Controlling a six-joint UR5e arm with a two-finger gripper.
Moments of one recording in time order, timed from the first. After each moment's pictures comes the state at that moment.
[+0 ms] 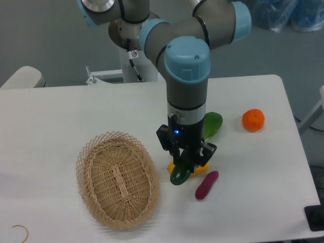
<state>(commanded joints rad) 2.42 -1.93 -1.35 -1.14 1.49 0.96</state>
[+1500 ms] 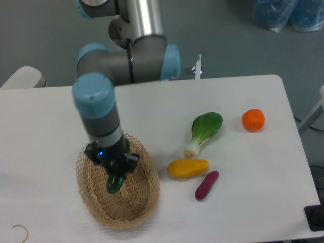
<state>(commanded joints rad) 2.10 -2.07 -1.50 -0.96 1.66 0.24</state>
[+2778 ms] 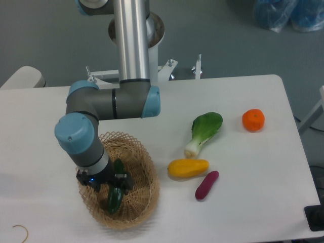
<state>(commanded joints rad) 2.08 -2.10 -1.41 -0.92 1.71 0.26</state>
